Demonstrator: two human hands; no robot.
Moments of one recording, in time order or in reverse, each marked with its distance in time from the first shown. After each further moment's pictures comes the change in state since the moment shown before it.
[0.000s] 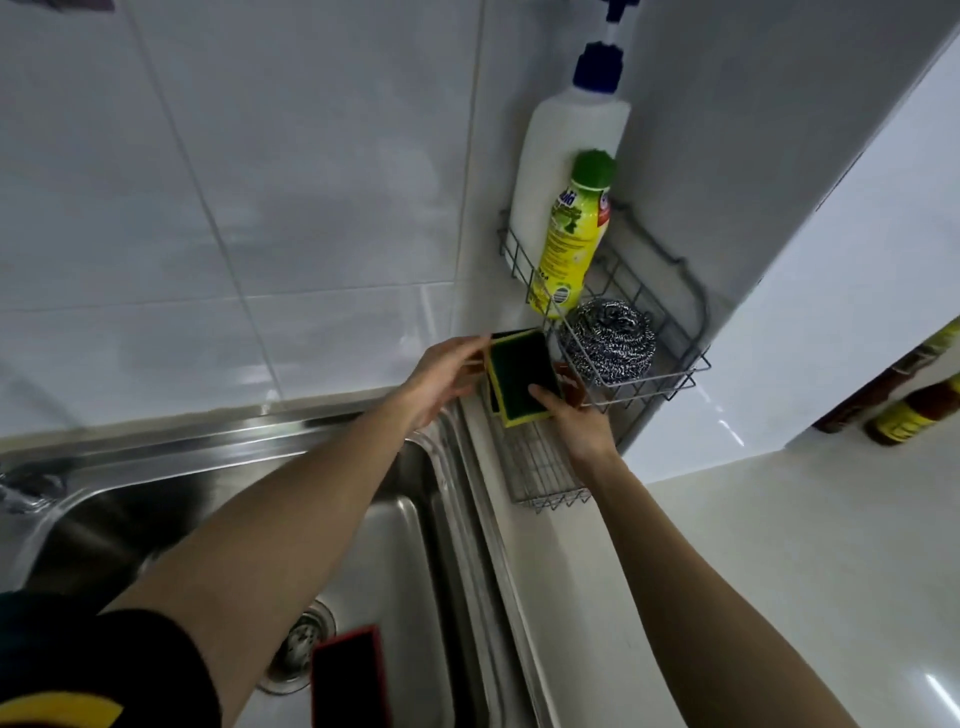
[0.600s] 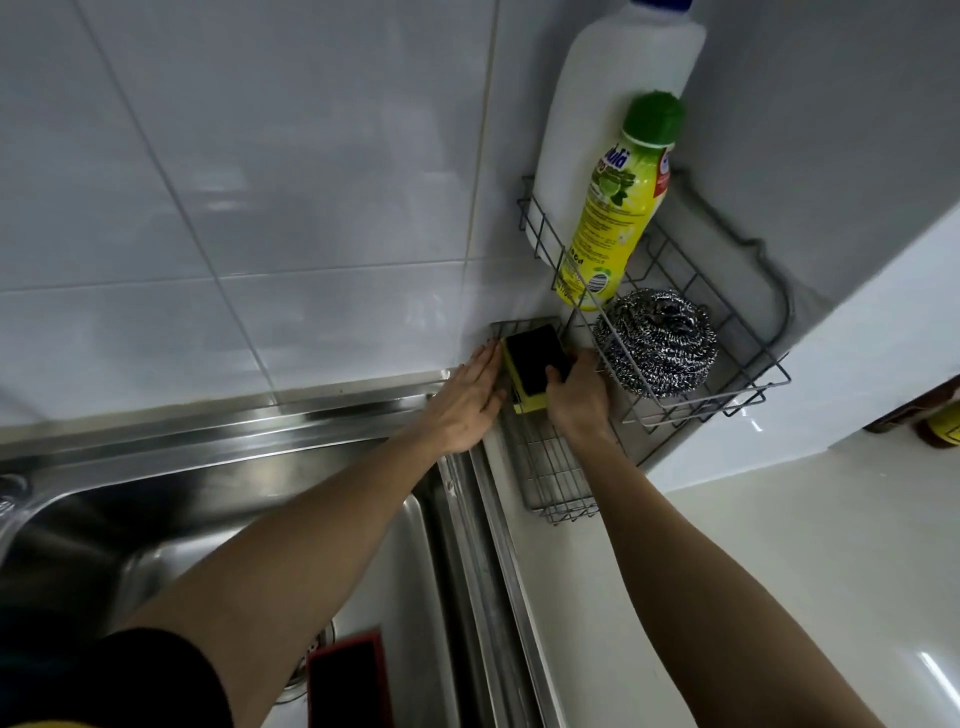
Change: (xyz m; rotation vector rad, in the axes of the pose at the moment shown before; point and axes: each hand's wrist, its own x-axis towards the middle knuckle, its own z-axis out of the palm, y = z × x) left_hand 0.037 -0.071 -0.008 1.173 -0.124 0.362; right_hand 0.063 0.006 0.035 -0.623 0.111 0.026
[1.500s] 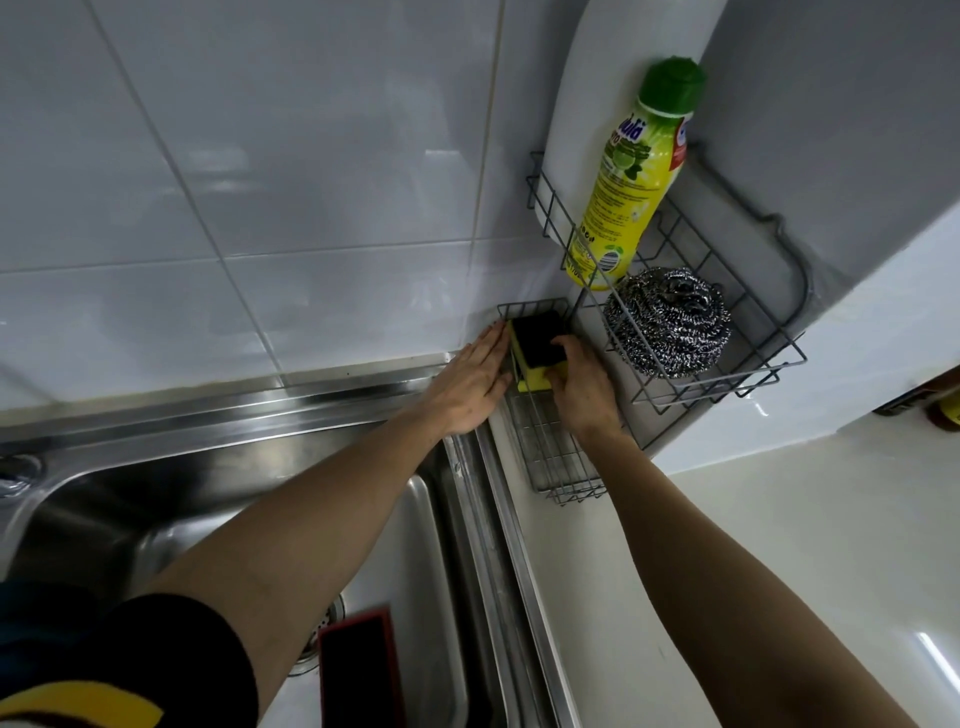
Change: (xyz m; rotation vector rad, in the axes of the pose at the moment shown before) left_hand 0.000 -0.005 -0.003 0.086 -0.032 0.029; right_hand 0.001 0.027 0.004 -0.207 -0.029 -0.343
